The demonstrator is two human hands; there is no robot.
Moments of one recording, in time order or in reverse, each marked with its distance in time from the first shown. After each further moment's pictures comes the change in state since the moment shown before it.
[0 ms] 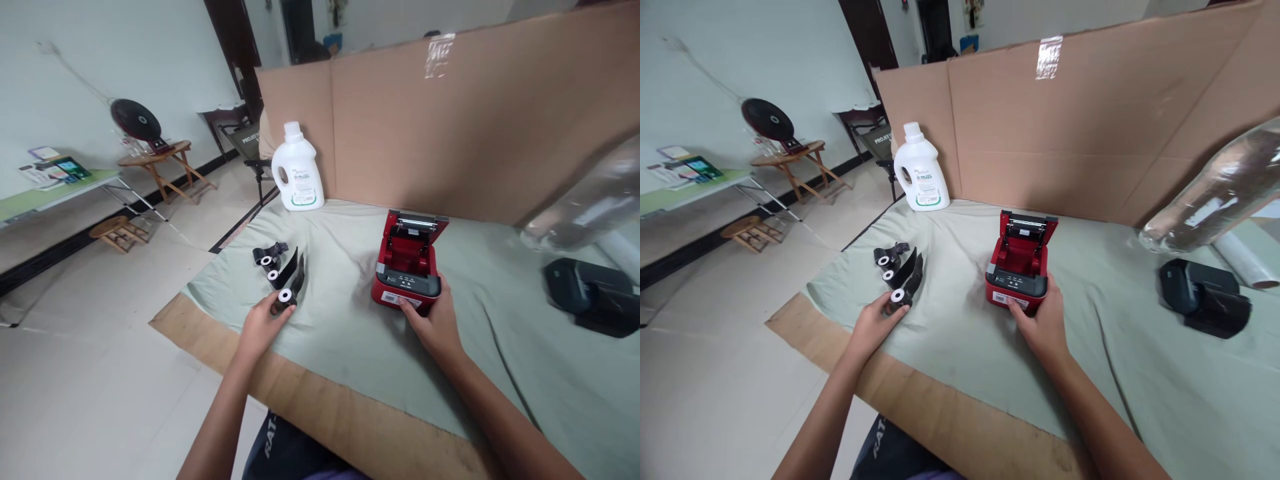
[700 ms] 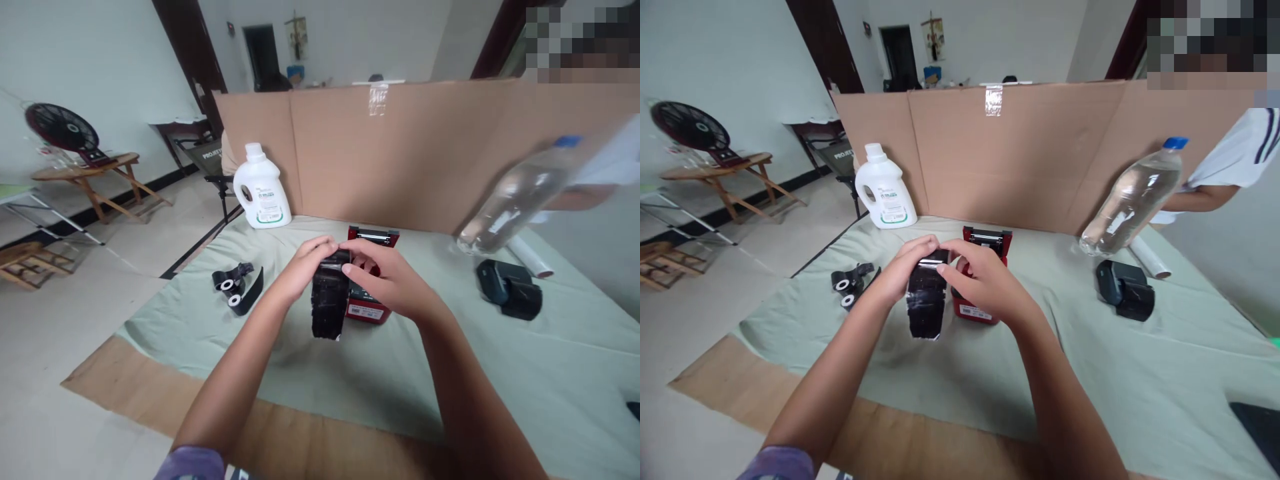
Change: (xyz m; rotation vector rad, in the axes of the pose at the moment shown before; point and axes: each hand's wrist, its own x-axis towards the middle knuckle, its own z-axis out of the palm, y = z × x) left_hand 0.091 0.211 -0.006 -0.889 -0.437 0.374; right_hand 0.085 -0.142 -0.042 0.132 -0.502 -0.222
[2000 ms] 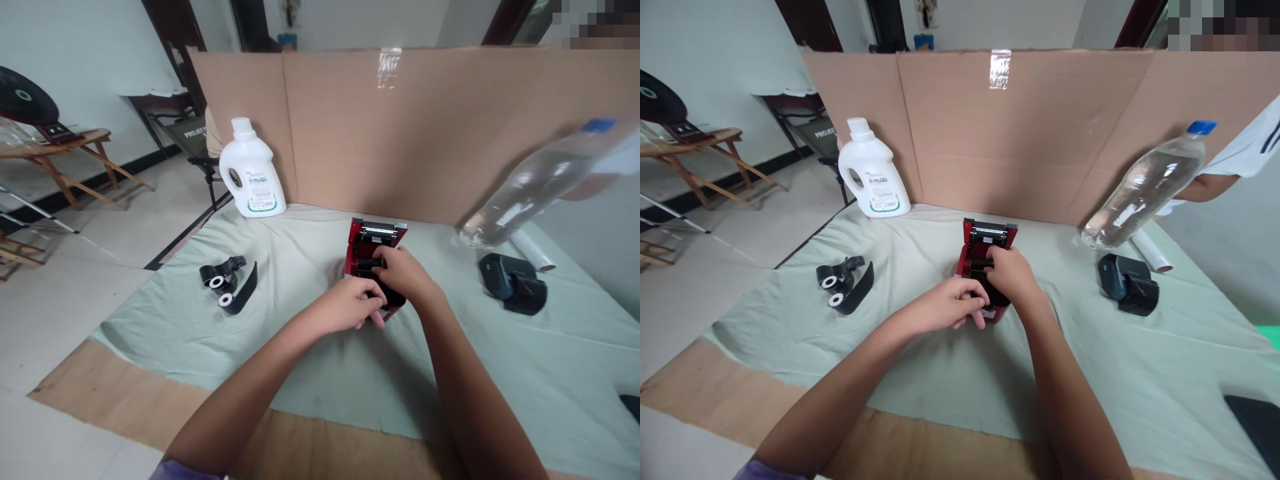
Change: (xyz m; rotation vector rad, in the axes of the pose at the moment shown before) left_hand -0.011 -0.029 0.058 0.109 -0.454 -0.446; right_hand 0.012 0.113 -0.001 -0.650 -0.015 0.400
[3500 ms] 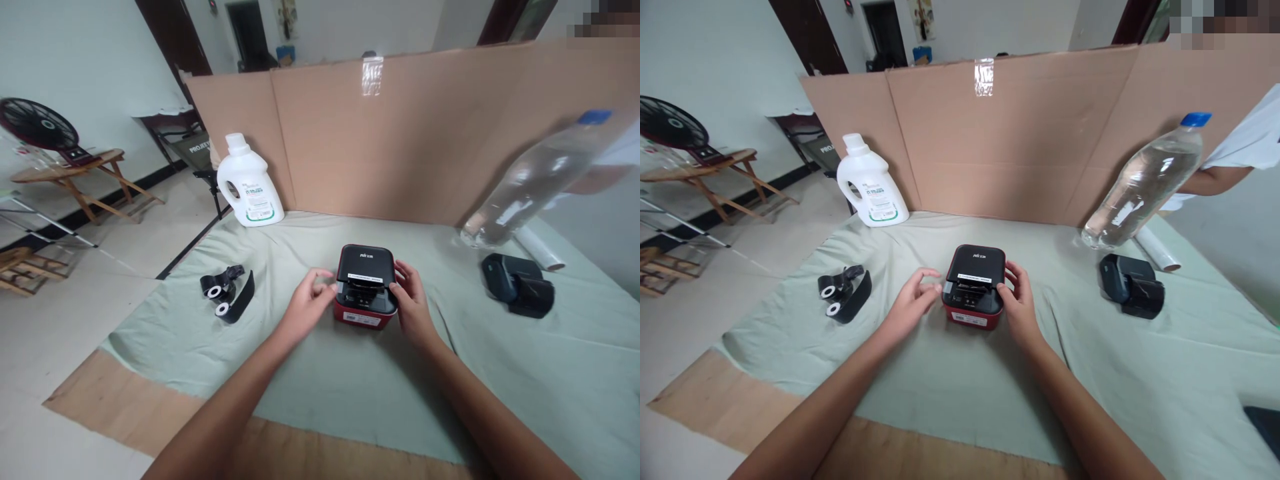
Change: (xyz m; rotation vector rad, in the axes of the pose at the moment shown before) left_hand -0.006 -0.045 -0.015 -0.202 0.500 0.133; right_hand -0.058 0.028 0.061 1.174 0.383 0.130
